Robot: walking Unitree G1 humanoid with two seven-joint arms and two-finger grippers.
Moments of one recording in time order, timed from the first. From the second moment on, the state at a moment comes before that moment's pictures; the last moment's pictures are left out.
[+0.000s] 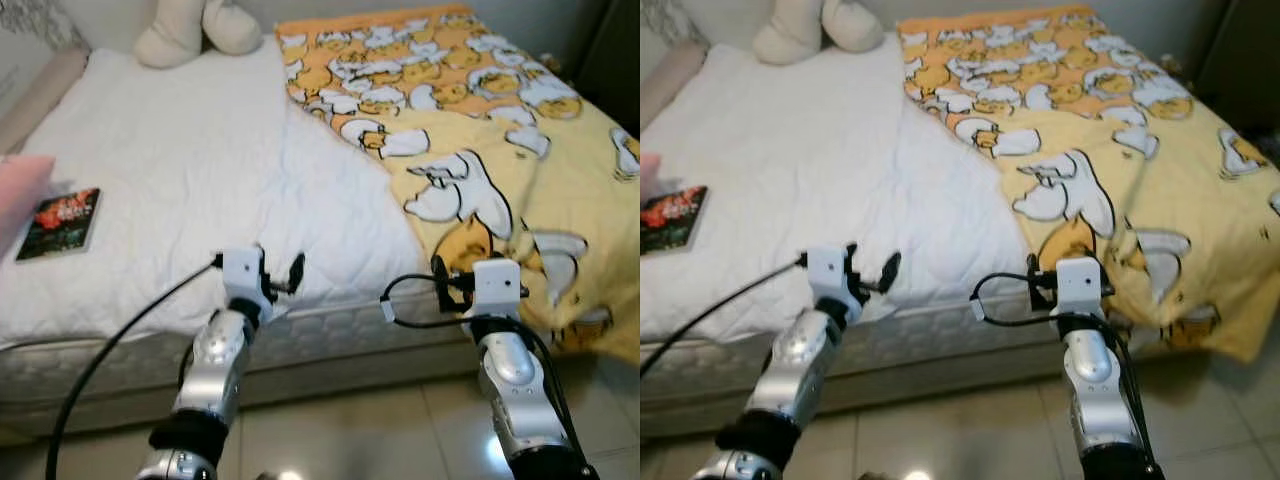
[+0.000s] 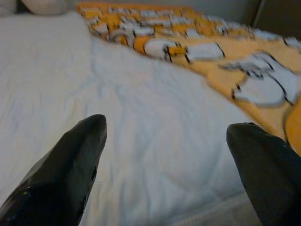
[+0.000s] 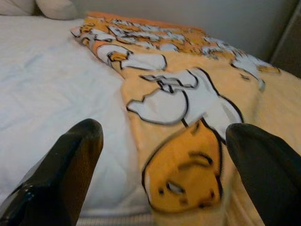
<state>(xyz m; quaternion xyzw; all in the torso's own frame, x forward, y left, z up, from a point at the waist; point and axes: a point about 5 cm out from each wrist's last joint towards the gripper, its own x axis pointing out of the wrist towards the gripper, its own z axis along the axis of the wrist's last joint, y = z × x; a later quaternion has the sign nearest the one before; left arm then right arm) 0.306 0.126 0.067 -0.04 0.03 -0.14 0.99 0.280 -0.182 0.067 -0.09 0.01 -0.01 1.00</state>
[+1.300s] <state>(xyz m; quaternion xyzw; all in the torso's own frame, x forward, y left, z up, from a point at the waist) 0.322 0.129 0.063 -0.03 0.06 -0.07 1.00 0.270 -0.179 0.055 -0.09 0.03 0.02 1.00</state>
